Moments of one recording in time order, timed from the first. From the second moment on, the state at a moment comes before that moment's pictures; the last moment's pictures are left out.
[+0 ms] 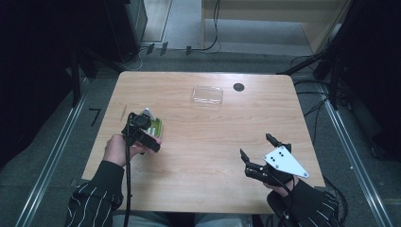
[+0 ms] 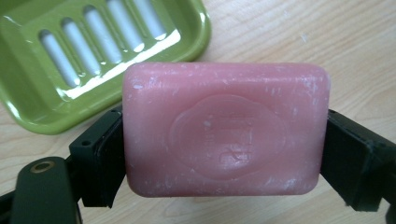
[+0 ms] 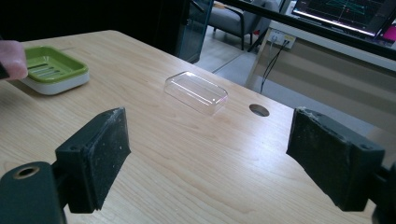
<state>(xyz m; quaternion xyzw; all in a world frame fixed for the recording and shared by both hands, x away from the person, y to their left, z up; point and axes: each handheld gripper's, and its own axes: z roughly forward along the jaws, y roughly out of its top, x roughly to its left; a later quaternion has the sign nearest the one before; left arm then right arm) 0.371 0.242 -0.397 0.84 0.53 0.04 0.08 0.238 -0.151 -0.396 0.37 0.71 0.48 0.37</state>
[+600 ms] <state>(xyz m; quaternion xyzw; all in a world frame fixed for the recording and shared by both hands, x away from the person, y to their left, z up) 0.391 0.255 -0.395 0.82 0.56 0.05 0.08 0.238 -0.151 -0.396 0.37 0.71 0.48 0.37</state>
